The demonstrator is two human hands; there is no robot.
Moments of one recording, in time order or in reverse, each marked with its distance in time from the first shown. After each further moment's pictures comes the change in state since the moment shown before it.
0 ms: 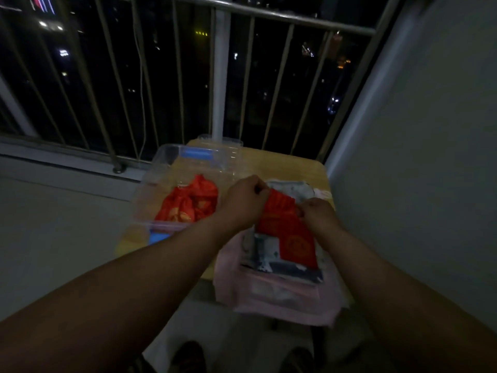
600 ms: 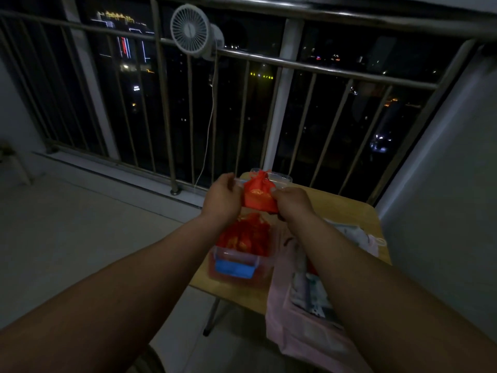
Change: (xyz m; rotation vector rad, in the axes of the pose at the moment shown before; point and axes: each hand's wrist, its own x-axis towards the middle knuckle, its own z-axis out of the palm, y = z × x) left_hand -0.012 -0.042 -0.146 -0.171 0.407 -0.202; right_hand -0.023 -0.183 0.098 0.308 -0.114 -0.194
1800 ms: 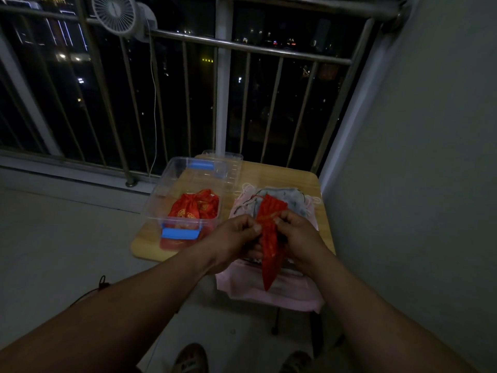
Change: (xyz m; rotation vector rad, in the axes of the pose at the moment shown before) left_hand -0.144 -0.002 0.096 -0.458 -0.807 -0.269; right_hand -0.139 0.112 -0.127 0.344 -0.111 0.072
